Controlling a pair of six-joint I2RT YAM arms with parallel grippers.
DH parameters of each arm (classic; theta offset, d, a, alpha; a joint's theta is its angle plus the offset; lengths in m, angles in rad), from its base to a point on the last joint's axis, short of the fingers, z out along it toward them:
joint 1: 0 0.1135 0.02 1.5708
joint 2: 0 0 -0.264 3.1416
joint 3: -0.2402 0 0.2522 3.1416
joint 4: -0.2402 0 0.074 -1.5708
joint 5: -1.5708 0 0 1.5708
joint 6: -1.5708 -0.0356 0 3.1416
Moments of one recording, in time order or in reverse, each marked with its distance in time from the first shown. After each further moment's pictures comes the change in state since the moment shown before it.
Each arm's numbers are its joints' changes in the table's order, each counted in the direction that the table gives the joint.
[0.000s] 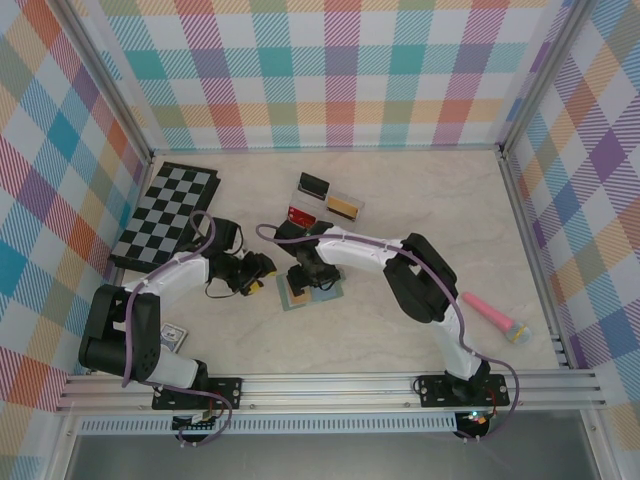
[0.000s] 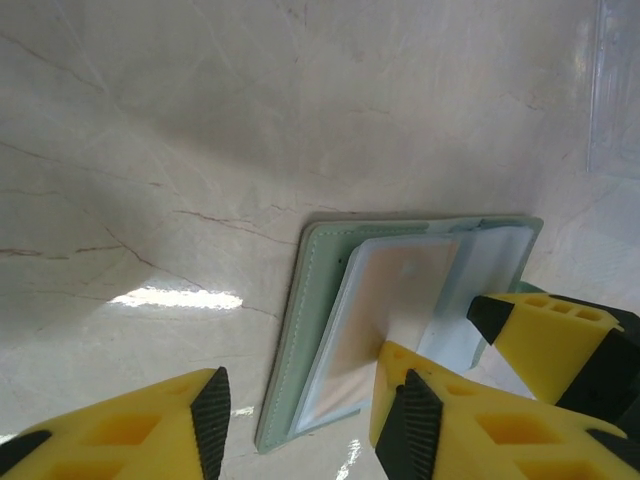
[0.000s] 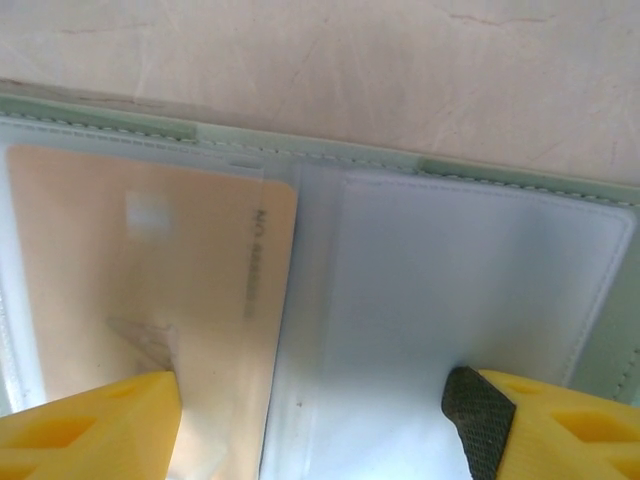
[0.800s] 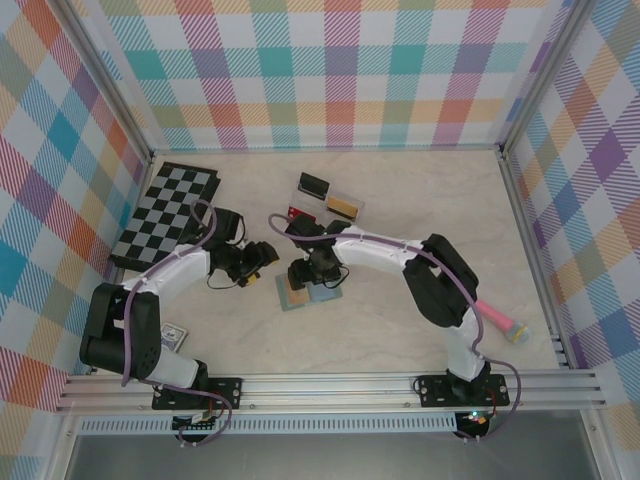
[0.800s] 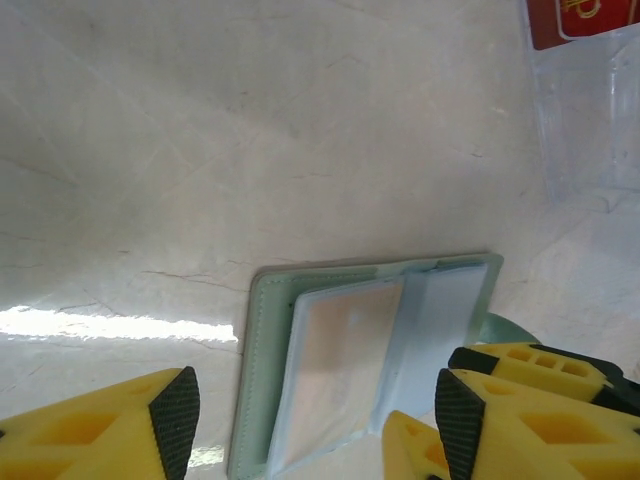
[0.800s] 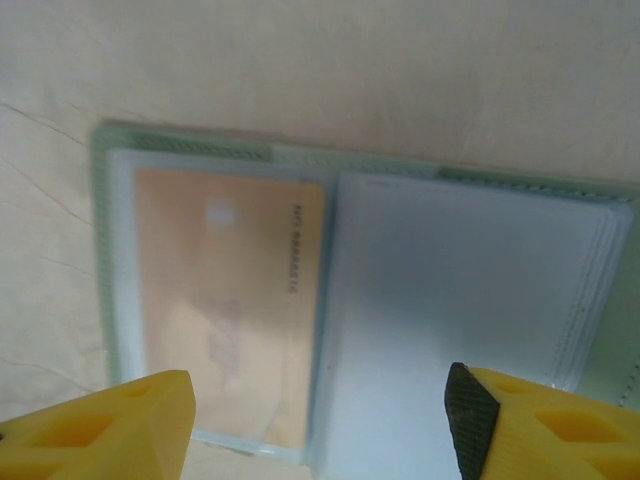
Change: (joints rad) left arm -0.016 -0.009 -0.088 -0.039 0.082 -0.024; right arm -0.033 0.130 0.144 0.166 0.141 -0.043
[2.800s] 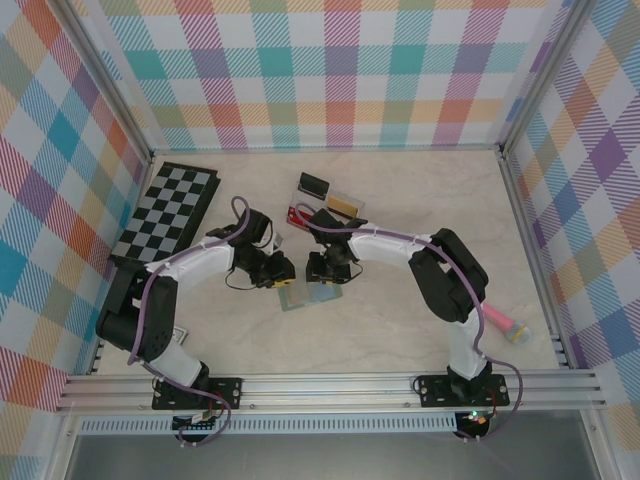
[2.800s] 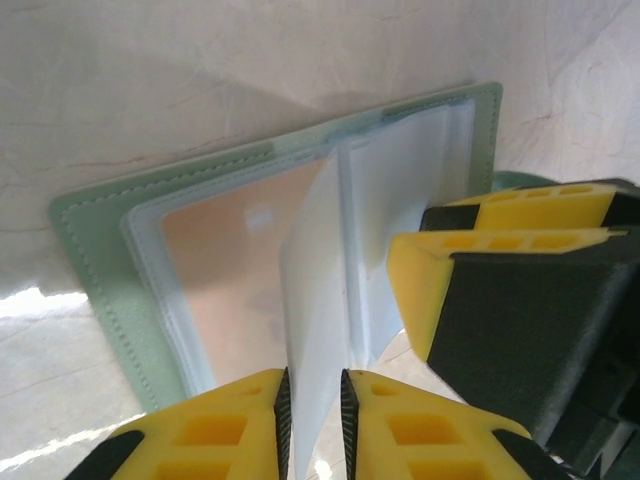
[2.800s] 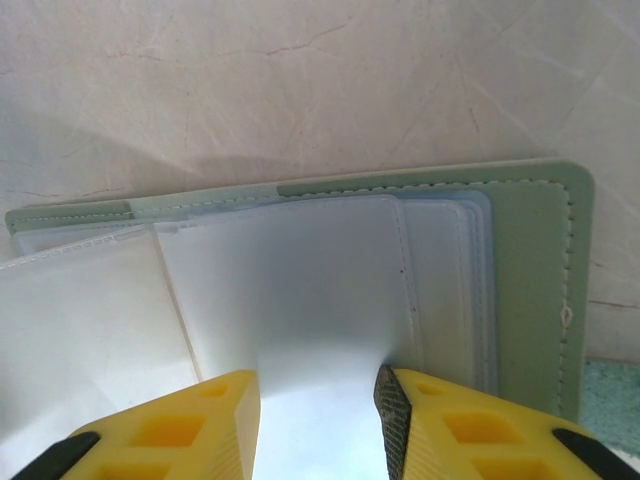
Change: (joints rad) left arm -0.174 -0.136 -0.096 -0.058 -0.095 -0.178; right arm -0.100 0.034 0.134 0.130 0.140 -0.192
